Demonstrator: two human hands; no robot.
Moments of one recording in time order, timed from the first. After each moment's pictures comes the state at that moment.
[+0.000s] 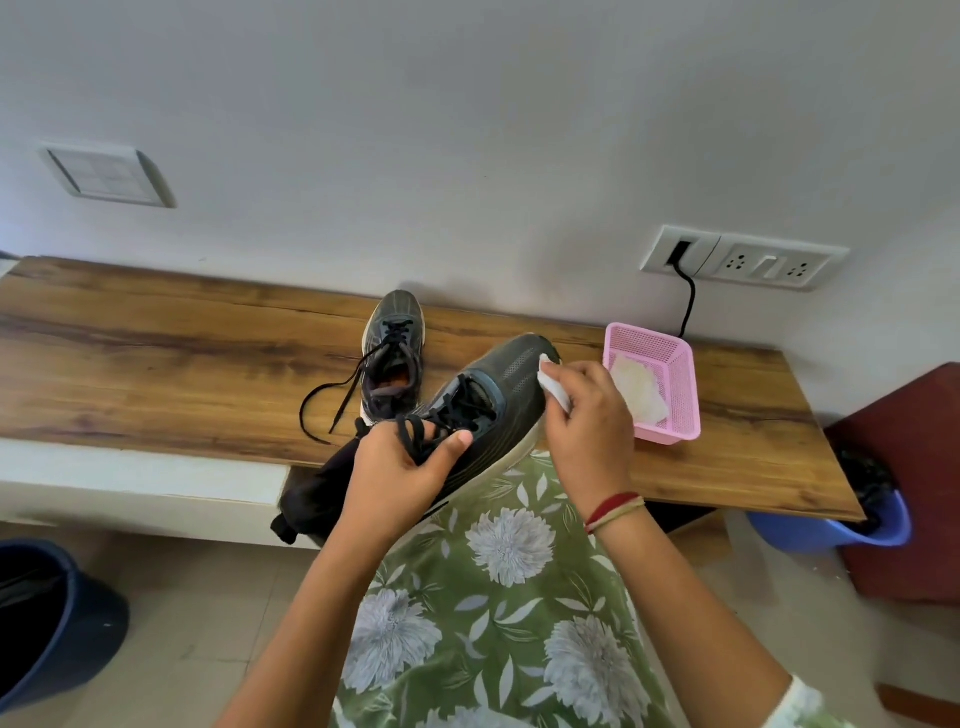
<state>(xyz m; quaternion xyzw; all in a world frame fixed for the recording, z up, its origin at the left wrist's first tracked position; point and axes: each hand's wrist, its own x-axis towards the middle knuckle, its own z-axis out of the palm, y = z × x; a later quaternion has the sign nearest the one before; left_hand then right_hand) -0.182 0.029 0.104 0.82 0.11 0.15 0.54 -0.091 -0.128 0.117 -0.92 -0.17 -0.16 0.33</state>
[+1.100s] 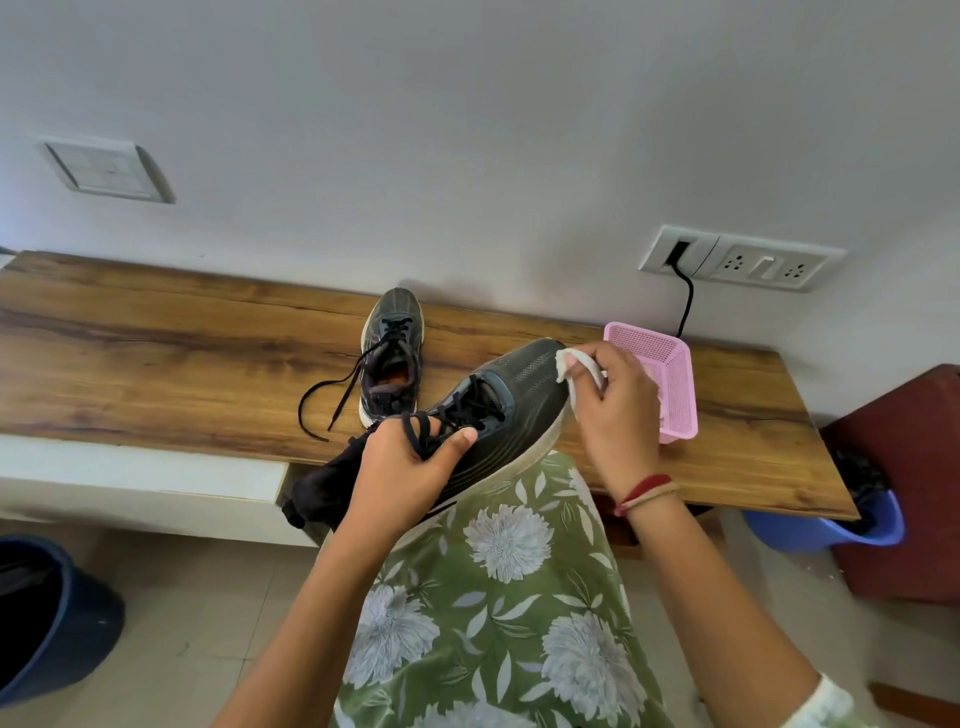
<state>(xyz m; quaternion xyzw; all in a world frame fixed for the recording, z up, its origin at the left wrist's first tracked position) -0.178 0.025 0.099 0.82 0.13 0.14 0.55 -0.074 -0.146 0.131 -0.90 -0.13 -0.14 0.39</state>
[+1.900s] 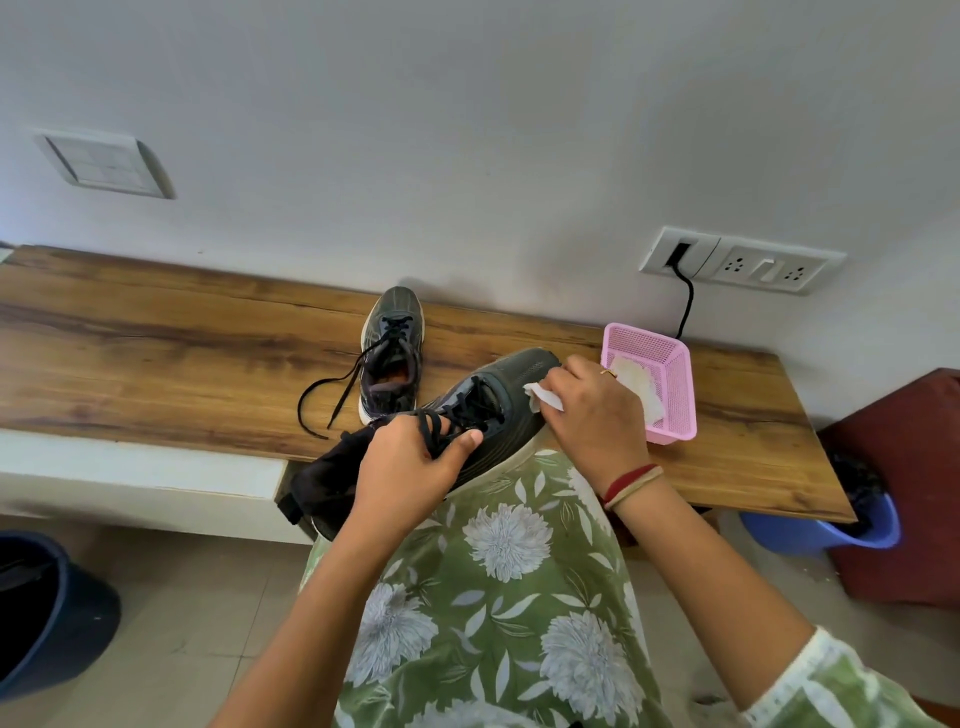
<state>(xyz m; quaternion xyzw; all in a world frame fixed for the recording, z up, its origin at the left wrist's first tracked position) -0.175 0.024 0.097 0.87 0.12 0.13 0.46 -0.072 -0.142 0.118 -0.93 -0.29 -0.19 0.10</state>
